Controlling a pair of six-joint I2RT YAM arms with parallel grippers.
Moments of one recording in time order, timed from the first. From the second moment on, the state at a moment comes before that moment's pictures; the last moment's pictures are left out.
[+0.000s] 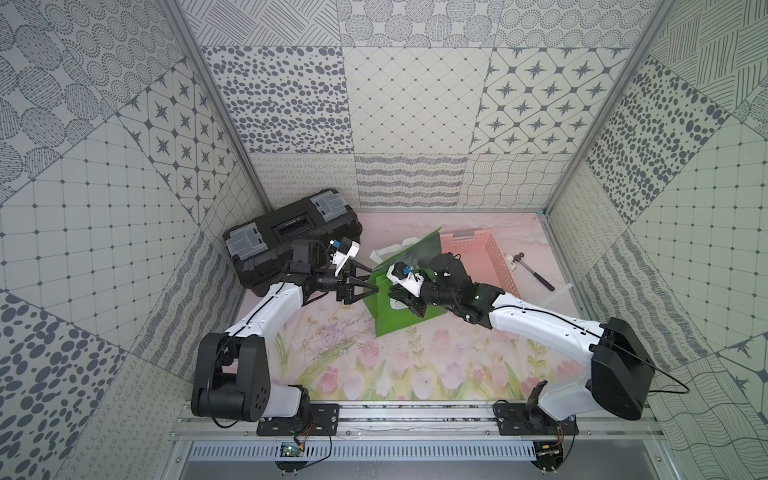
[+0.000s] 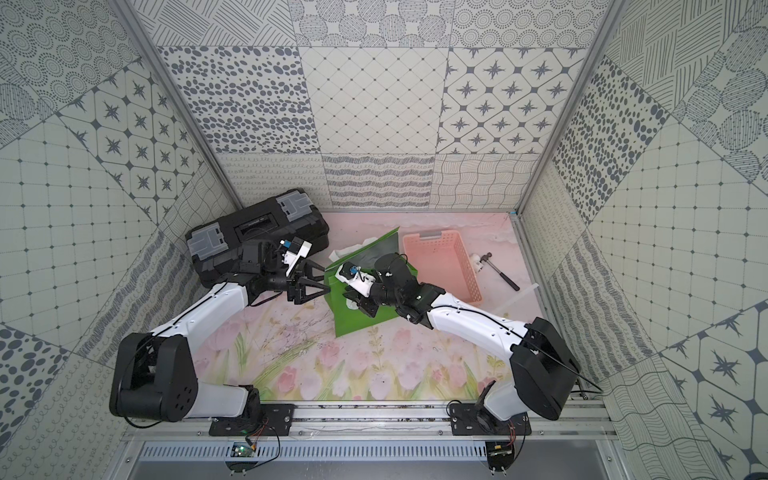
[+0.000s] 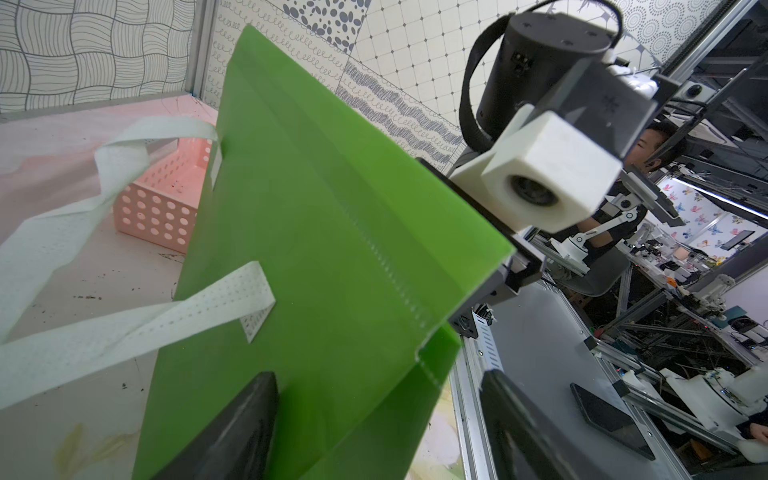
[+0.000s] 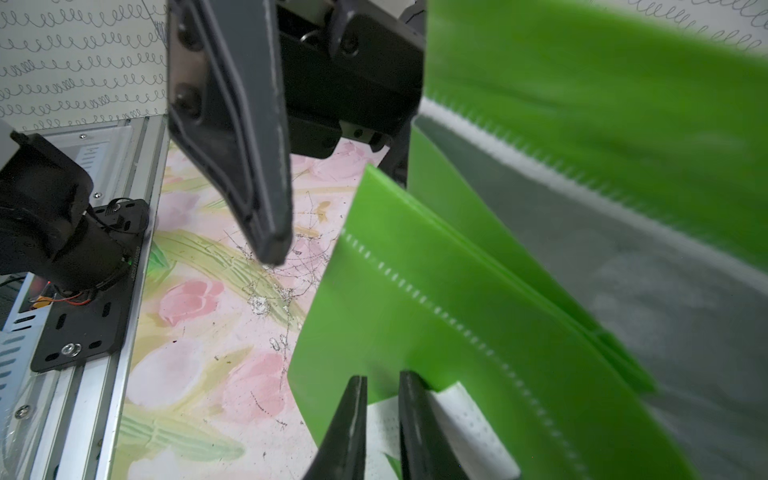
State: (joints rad) left arm -0.05 1.42 0.90 -0.23 1.41 0.30; right arm 0.84 1.48 1.03 -0.05 -0.33 -0.27
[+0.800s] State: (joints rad) left arm -0.15 1.46 0.89 -0.06 1.25 0.14; right arm 0.83 1.50 1.07 -0.06 -0.31 -0.27
